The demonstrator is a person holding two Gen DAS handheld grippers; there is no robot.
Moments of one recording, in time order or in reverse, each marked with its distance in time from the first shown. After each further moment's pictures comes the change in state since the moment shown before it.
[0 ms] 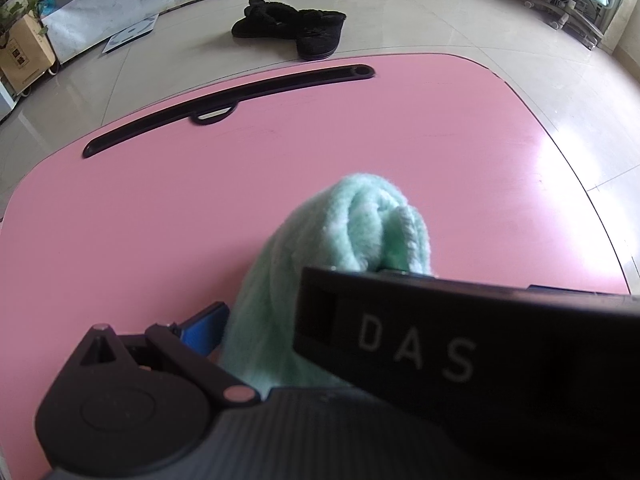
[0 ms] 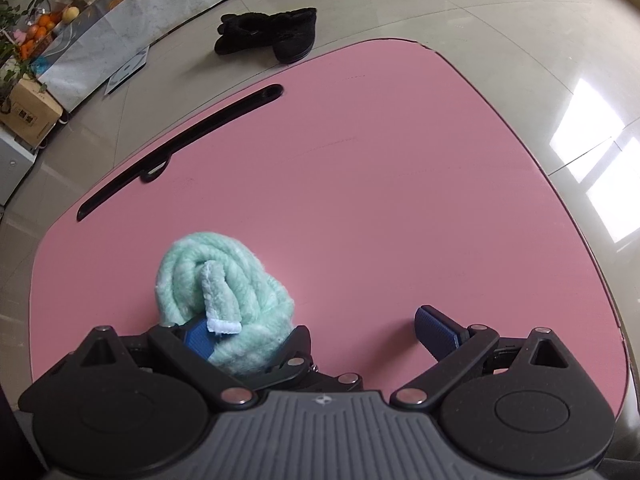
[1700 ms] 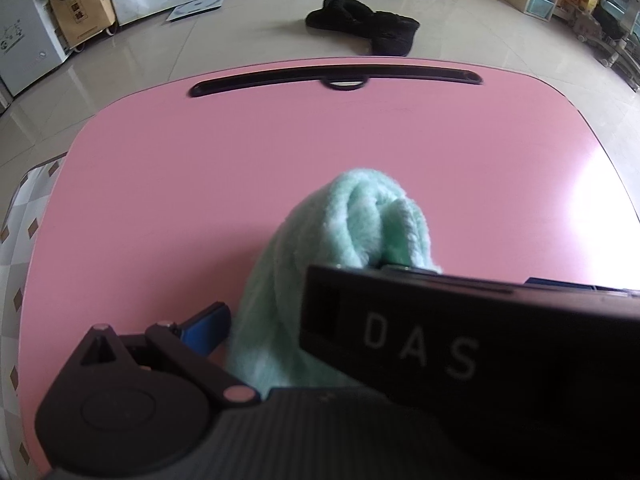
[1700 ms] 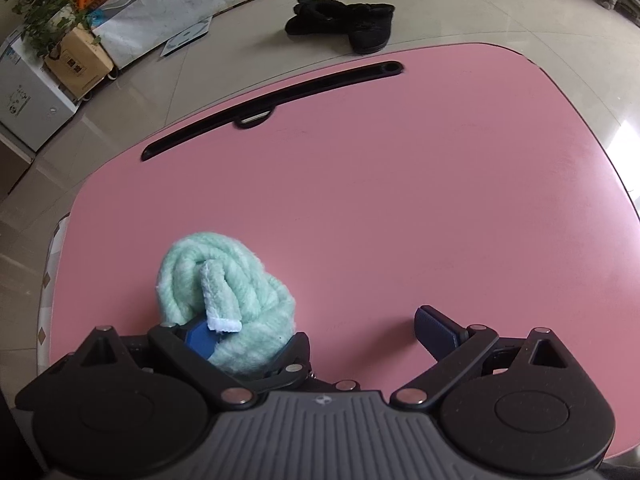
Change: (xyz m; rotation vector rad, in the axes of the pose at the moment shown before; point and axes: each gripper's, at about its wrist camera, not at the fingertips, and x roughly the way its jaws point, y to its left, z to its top) left arm -0.019 0.075 -0.036 -0.158 -0.009 0.070; right arm 0.008 0.071 -0.031 -0.167 0.001 0.068
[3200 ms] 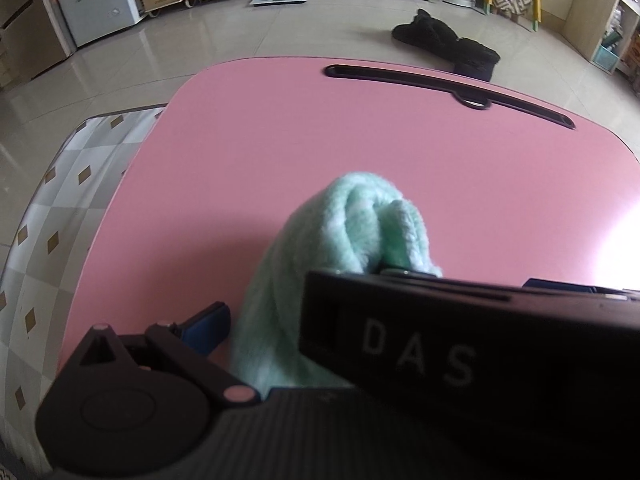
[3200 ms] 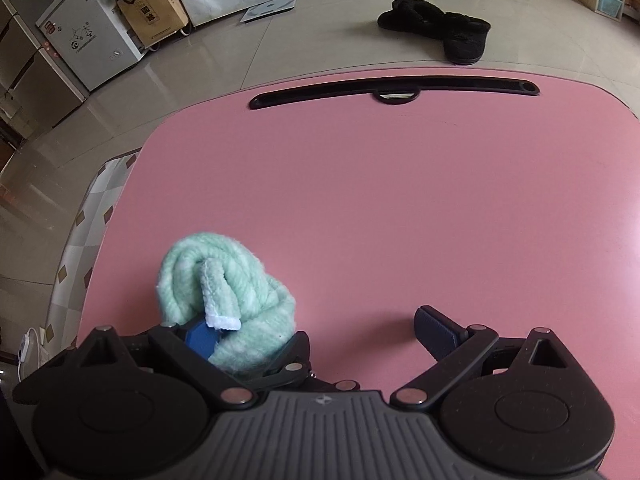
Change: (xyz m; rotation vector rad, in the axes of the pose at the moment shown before) left arm -0.009 0.074 -0.024 -0.203 -0.032 0.093; right arm 0.015 0.075 -0.017 -0.209 0.016 0.090
